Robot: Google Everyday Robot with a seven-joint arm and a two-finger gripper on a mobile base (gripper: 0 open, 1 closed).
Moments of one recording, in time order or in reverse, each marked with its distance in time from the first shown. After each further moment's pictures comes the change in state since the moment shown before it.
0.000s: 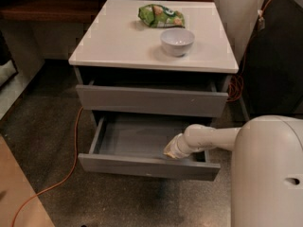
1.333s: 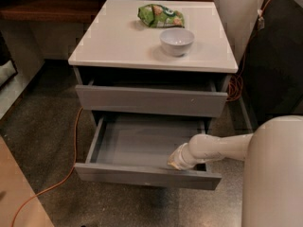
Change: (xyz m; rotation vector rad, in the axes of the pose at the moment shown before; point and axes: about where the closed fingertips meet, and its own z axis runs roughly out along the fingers) arm 0.020 0.046 -0.025 -0.012 0.028 0.076
